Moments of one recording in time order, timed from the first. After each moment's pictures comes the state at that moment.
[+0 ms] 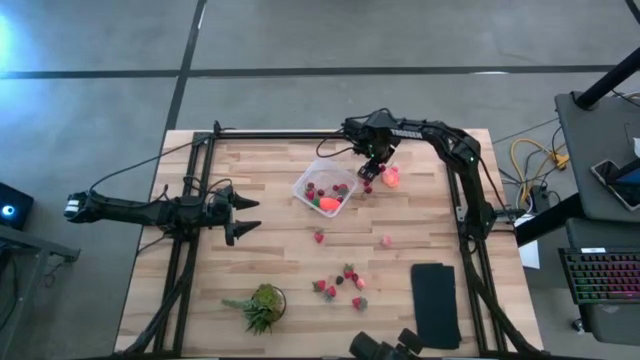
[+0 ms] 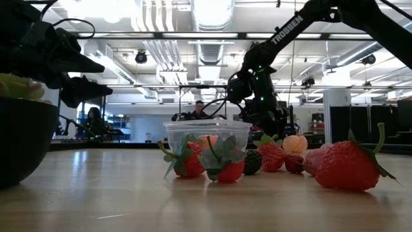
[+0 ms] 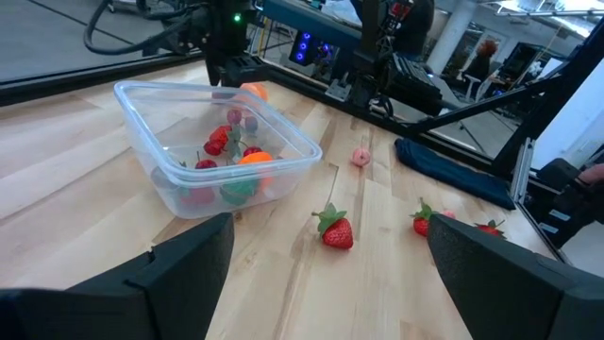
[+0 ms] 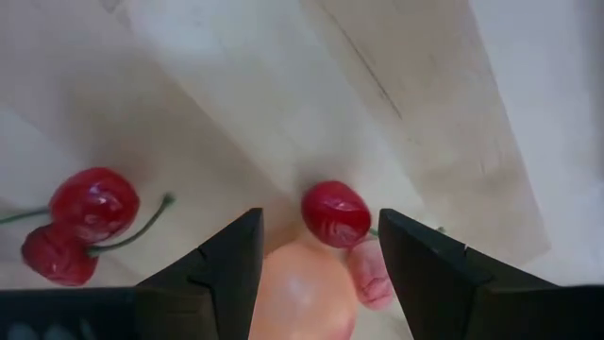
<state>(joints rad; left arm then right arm) -0.08 0.29 0.01 0.07 -0.24 -0.40 -0.62 2.13 1.60 -1.19 0.12 0.03</state>
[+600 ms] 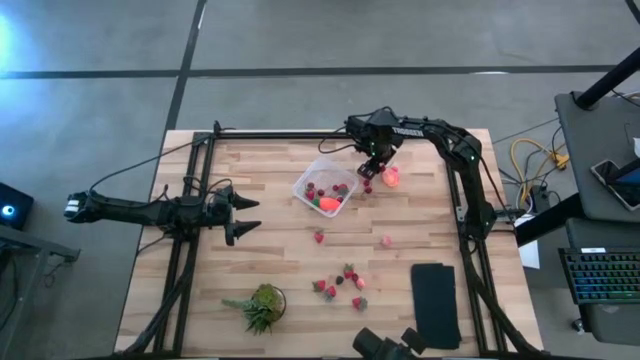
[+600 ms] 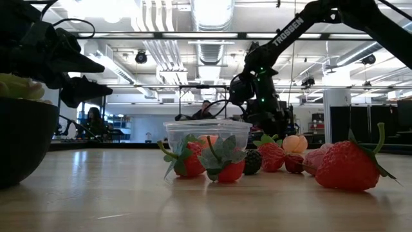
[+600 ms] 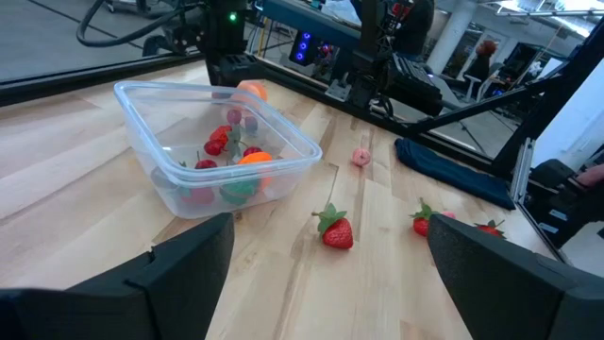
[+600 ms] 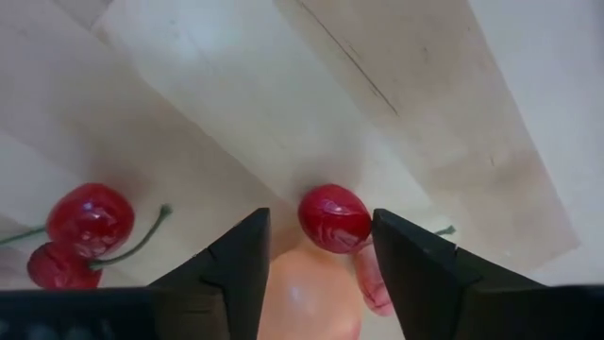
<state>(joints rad) -0.08 0.29 0.01 0.07 -0.24 -0.40 -0.64 2.13 1.59 -1.18 0.08 0.08</state>
